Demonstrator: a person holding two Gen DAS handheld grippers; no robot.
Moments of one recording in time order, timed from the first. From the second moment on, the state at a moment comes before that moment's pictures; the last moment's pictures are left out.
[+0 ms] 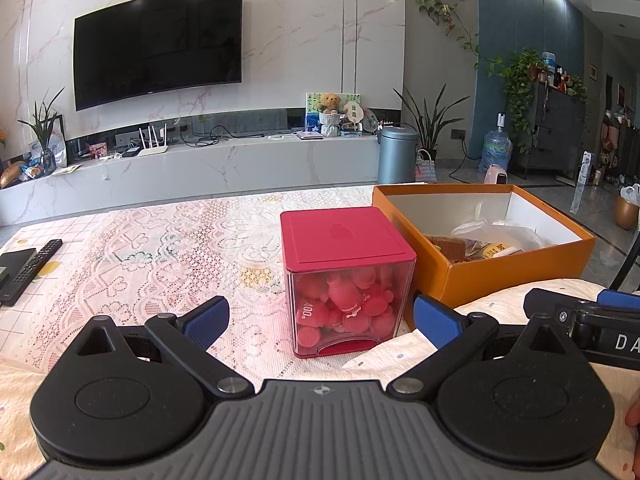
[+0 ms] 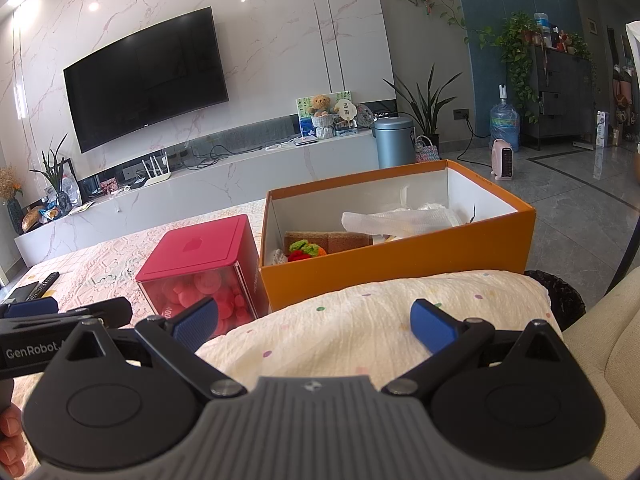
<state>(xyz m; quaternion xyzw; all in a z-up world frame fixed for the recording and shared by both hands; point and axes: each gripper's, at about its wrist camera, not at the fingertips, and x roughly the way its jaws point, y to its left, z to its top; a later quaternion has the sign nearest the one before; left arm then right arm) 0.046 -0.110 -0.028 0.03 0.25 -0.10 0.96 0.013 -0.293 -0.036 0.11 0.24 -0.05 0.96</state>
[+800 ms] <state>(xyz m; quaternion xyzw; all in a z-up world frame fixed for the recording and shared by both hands) 0.045 -0.107 -0.023 0.02 0.26 -0.09 0.96 0.012 -0.294 -0.034 0.11 0.24 -0.05 0.96</state>
